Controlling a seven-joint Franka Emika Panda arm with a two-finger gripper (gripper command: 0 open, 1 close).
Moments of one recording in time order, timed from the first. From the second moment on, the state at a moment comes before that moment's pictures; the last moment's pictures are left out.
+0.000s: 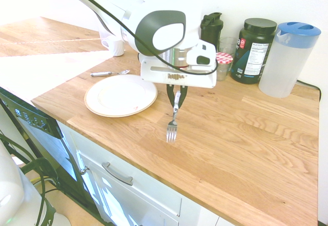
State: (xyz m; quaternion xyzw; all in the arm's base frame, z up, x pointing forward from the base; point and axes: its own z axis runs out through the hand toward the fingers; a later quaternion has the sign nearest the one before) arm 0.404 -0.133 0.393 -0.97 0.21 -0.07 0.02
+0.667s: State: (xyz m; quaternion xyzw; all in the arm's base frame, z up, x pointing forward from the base) arm 0.415 0.037 0.433 -0.98 0.17 -0.08 -0.06
